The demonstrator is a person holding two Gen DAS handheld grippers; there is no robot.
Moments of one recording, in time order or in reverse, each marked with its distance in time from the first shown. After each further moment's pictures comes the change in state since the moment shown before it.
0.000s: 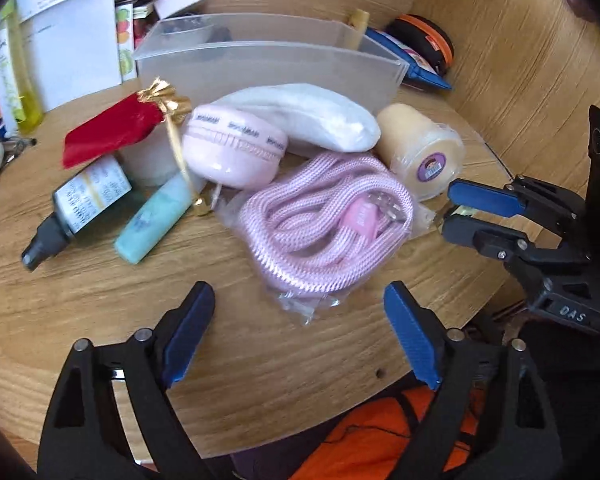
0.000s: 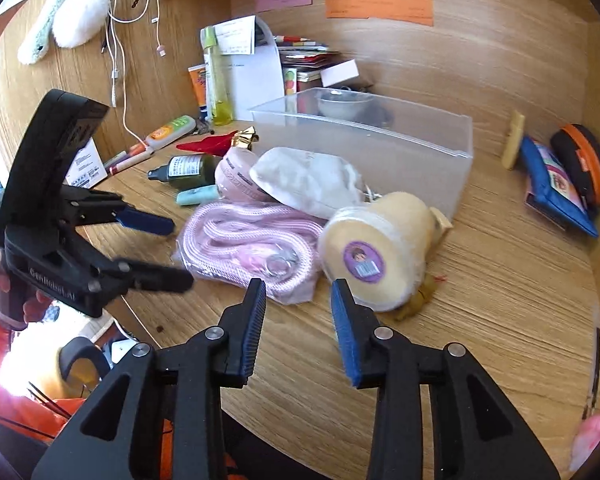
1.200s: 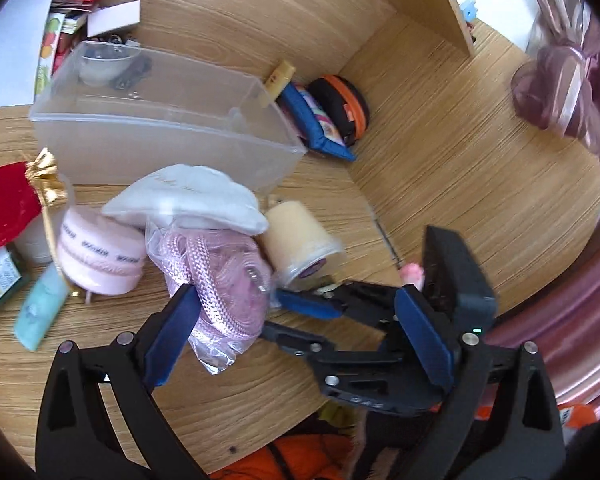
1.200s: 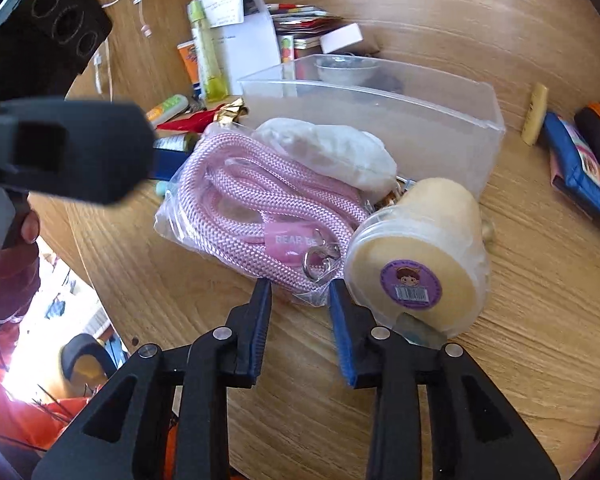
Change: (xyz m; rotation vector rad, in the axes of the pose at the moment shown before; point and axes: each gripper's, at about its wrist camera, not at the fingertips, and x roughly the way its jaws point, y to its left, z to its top) left arm -0.022 -0.015 0.058 -0.143 -0.107 -0.406; right arm 0.035 -0.018 0.007 0.045 0.098 0.047
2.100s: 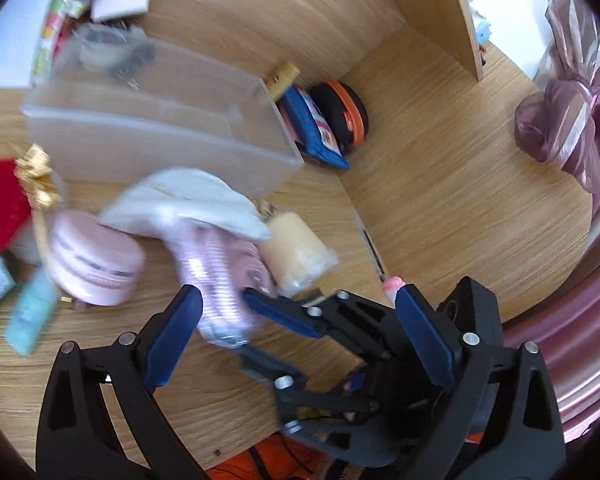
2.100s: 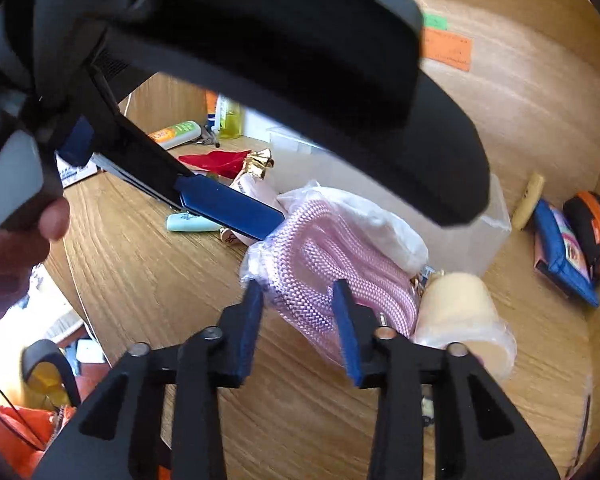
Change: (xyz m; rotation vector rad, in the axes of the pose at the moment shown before) left arm -0.013 0.017 0.013 -0.076 0.001 -0.046; right arm 0.013 0.057 0.030 -0.201 -0.190 -0.125
